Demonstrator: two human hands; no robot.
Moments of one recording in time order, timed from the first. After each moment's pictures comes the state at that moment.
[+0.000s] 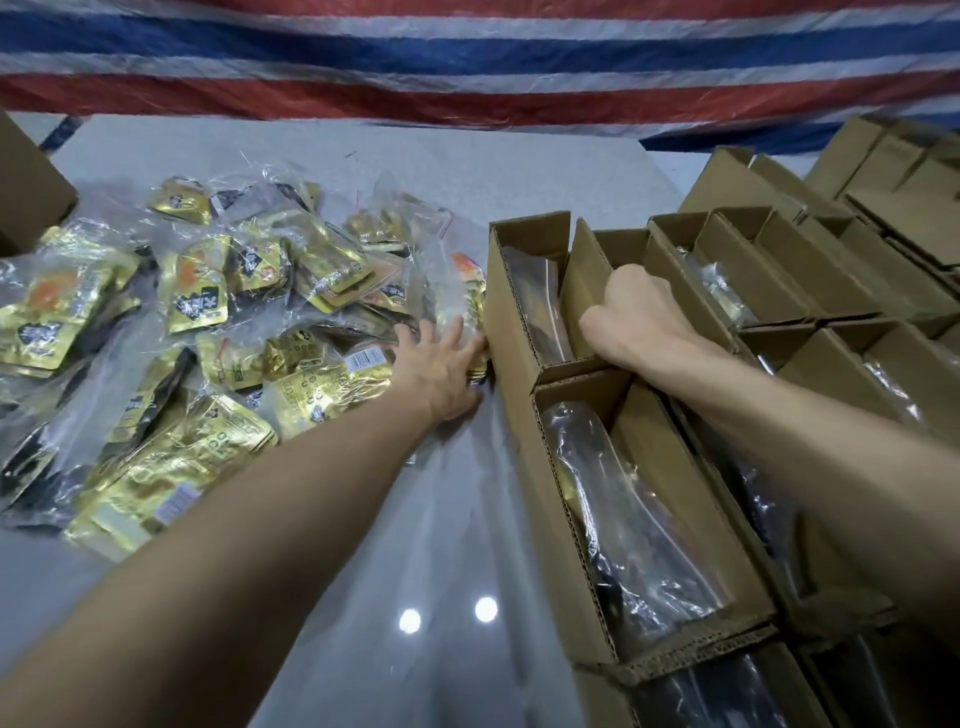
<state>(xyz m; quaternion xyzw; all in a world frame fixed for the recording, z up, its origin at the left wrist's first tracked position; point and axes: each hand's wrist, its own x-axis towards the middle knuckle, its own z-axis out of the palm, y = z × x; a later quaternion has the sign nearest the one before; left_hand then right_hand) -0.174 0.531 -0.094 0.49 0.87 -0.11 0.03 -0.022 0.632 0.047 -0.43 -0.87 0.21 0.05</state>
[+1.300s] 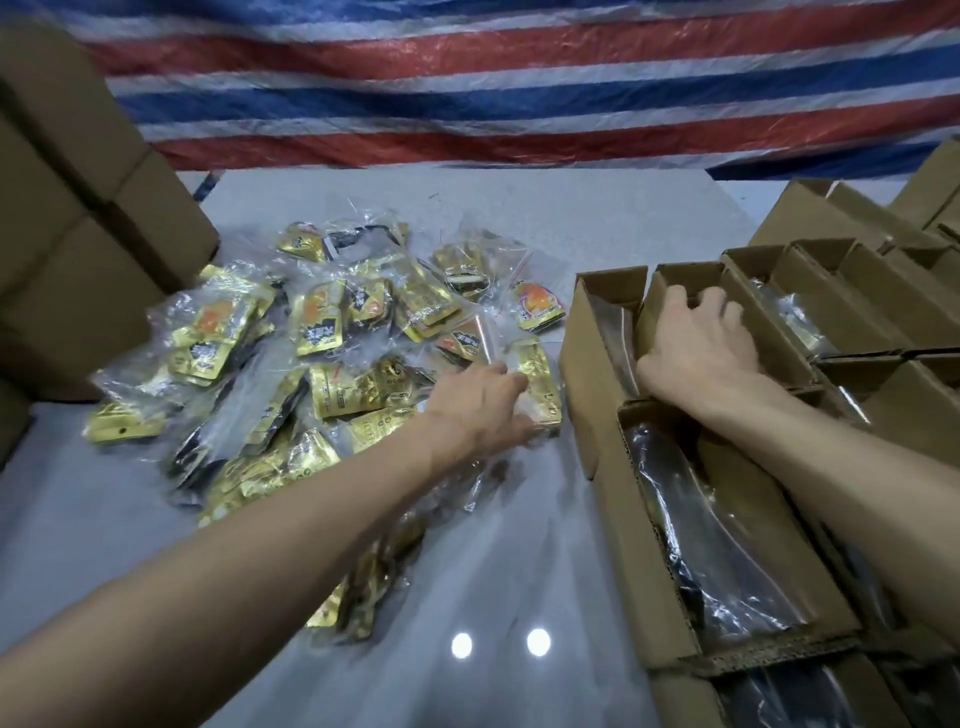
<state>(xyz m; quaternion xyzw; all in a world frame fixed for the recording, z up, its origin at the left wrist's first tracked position) -0.154 0.451 -0.021 0.50 0.86 0.03 0.09 -0.032 0.607 0.045 -0.42 -0.91 0.04 0.03</state>
